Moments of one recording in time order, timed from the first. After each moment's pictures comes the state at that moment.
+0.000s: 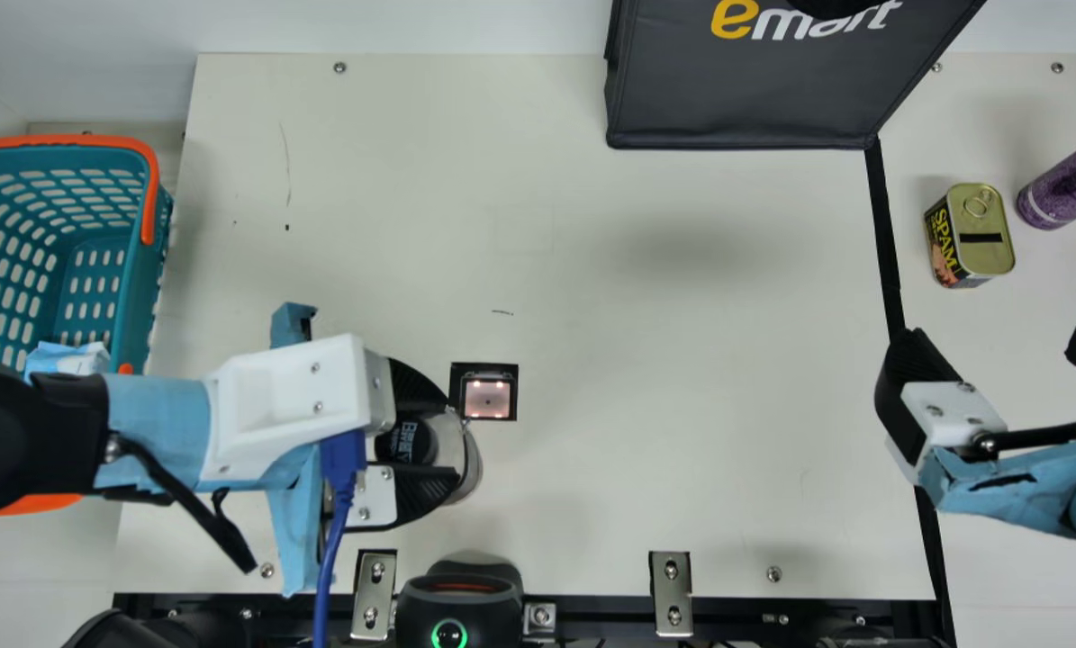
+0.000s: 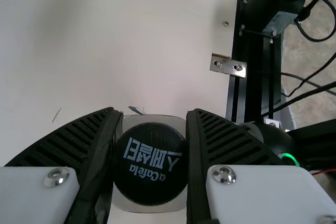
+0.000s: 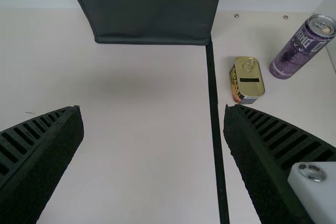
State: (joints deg) left arm -26.9 64.2 -58.6 -41.2 68.4 61.2; right arm 0.7 42.6 -69.7 -0.8 69.6 0.0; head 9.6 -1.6
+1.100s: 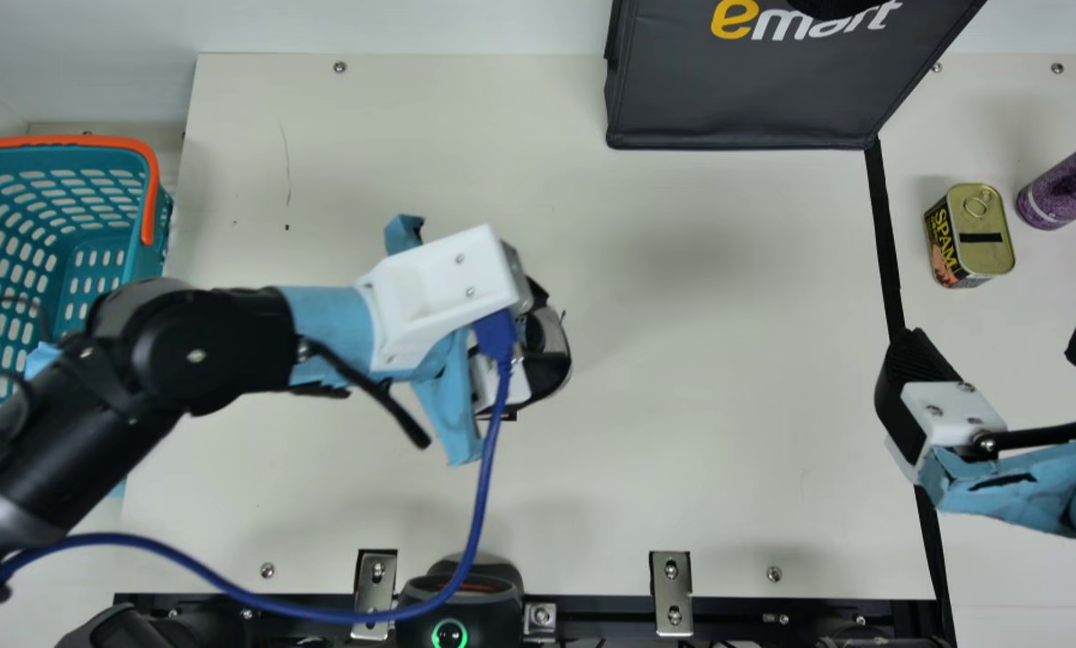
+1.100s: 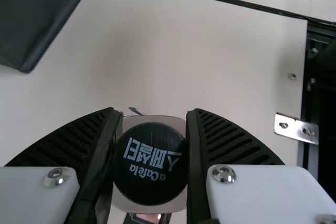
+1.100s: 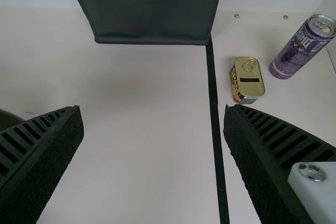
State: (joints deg) left arm -38.5 82.1 -67.2 -38.8 45.0 53.4; right arm 0.7 42.6 -69.7 -0.8 69.6 0.0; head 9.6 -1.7
